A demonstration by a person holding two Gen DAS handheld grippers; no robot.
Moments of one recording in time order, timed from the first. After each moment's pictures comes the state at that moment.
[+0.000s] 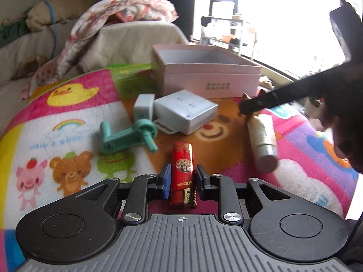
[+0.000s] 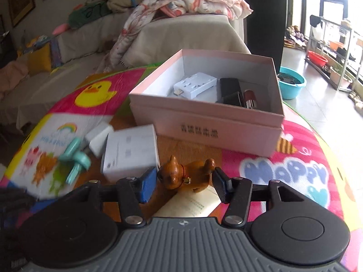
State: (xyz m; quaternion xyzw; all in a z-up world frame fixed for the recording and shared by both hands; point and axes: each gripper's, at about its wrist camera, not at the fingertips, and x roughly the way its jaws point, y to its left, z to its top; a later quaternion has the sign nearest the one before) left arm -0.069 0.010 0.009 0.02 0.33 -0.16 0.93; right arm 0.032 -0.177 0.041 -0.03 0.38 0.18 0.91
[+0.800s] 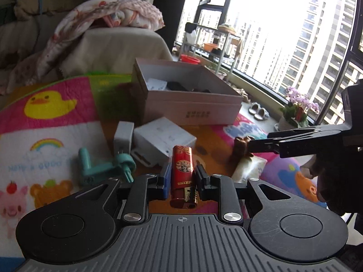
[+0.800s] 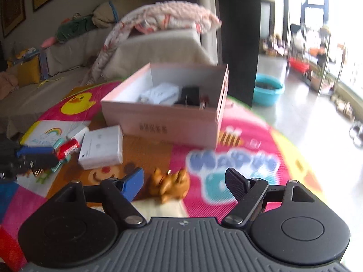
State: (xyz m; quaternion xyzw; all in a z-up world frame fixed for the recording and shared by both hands) left arm -0.037 0.016 0.032 -0.04 0.33 -0.22 0.92; right arm 0.016 -0.233 0.043 0.02 0.37 0.14 0.92
